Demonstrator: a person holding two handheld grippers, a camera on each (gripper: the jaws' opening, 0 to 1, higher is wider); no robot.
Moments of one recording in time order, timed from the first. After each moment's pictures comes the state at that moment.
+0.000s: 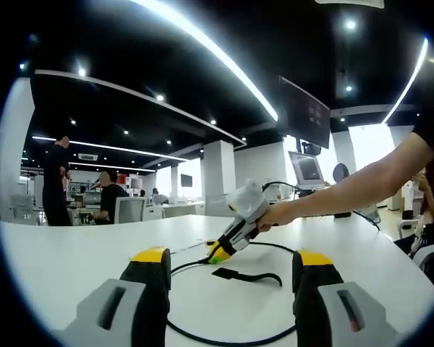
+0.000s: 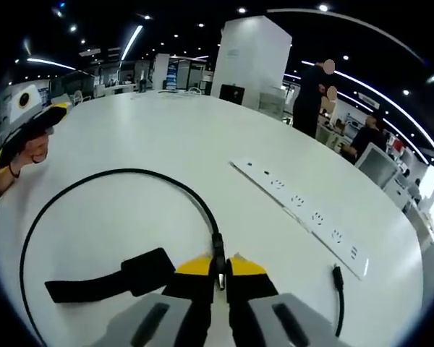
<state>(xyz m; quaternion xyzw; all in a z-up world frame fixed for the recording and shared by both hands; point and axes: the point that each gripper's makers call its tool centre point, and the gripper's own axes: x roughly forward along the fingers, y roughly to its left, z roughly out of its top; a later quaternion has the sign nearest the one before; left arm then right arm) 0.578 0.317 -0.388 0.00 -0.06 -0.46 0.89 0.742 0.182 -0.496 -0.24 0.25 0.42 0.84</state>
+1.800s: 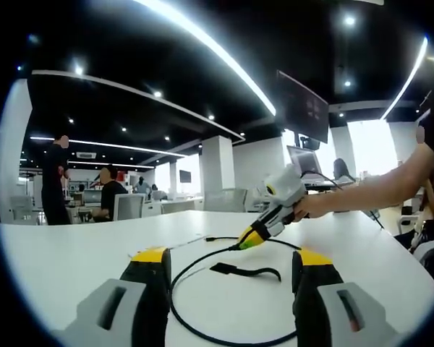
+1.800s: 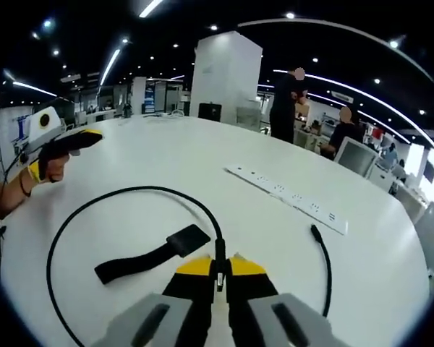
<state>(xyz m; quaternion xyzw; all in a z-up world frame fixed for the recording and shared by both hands) 0.577 0.312 -0.395 0.01 -0.05 -0.46 0.89 0.667 0.150 -0.473 -0.17 0.22 0.37 0.88</state>
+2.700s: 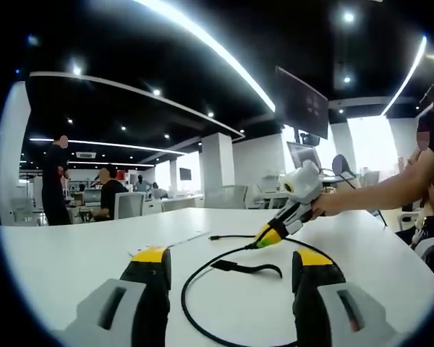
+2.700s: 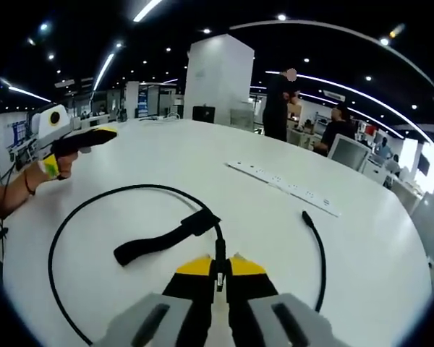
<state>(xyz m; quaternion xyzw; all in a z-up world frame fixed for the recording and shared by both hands) 0.577 0.310 -0.398 0.02 -0.04 -0.46 0.89 0.634 0.137 -0.476 -0.15 0.22 0.36 0.90</state>
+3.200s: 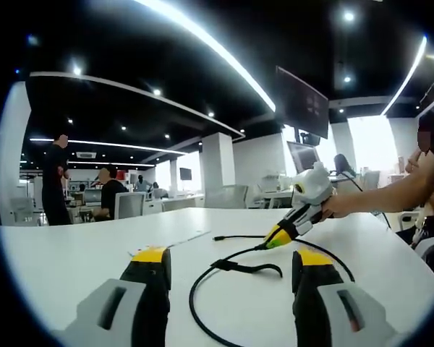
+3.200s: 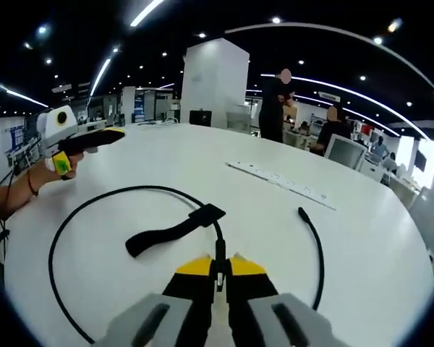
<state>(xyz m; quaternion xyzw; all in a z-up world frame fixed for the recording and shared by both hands) 0.577 0.309 -0.399 0.03 -0.04 -0.46 0.89 0.615 0.131 -0.478 -0.14 0.21 0.35 0.90</state>
